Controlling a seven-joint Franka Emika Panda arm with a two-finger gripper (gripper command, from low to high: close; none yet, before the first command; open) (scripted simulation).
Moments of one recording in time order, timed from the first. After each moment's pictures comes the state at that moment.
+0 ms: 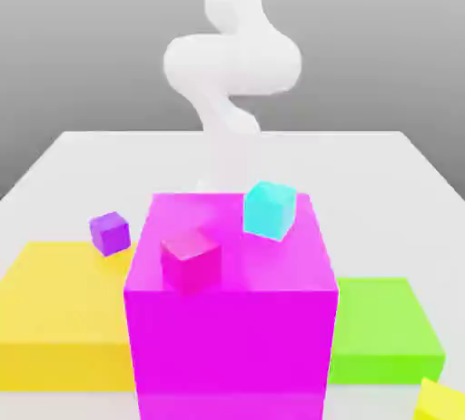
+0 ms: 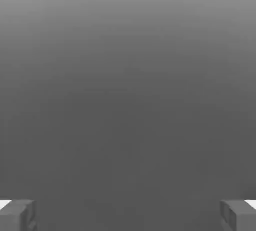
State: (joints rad) arm 0.03 -0.71 0.00 -2.29 0.00 2.32 0.75
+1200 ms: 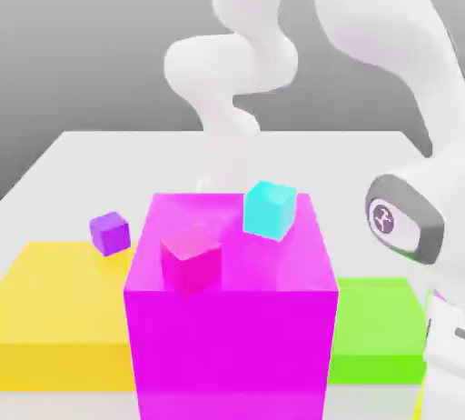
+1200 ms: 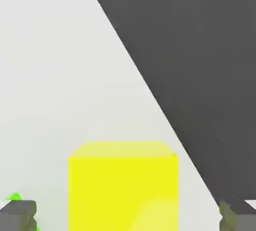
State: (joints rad) arm 0.34 0.56 0.11 -2.14 -0.13 2.69 0.29
